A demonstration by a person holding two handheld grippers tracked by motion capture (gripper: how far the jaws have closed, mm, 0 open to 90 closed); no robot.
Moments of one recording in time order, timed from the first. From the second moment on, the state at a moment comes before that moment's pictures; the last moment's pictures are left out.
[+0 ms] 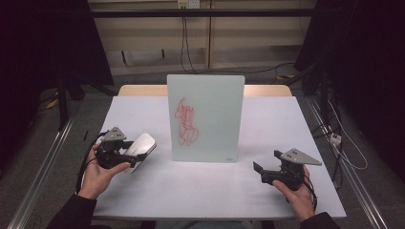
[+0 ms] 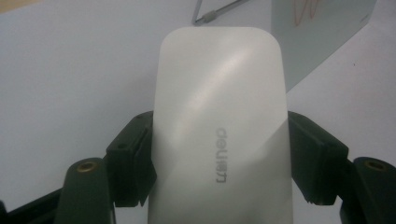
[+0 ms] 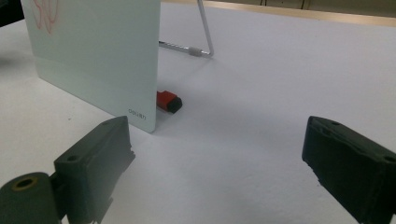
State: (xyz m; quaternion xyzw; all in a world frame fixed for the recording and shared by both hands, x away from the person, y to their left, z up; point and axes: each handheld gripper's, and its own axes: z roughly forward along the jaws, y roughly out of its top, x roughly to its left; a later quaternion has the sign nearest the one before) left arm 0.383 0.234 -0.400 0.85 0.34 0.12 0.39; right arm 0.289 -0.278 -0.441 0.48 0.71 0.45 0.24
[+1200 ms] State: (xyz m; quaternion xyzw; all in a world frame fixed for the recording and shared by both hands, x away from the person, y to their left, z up) left arm 0.349 0.204 -0.373 0.79 0.31 0.17 0.50; right arm 0.287 -0.280 -0.440 0.48 0.70 0.46 0.25
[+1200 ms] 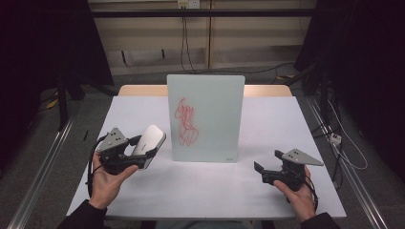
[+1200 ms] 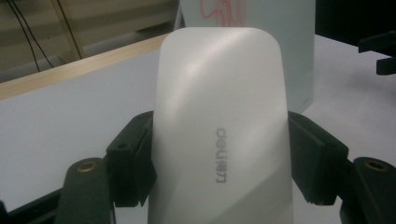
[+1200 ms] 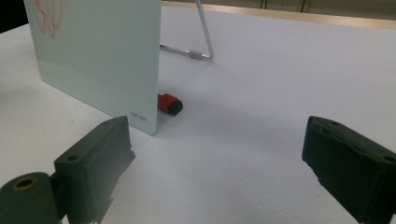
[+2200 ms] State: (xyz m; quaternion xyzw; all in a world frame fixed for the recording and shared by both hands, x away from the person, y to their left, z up) left arm 0.368 0.137 -0.345 0.77 0.29 0.25 0.51; right arm 0.287 -0.280 -0.440 0.48 0.70 0.46 0.24
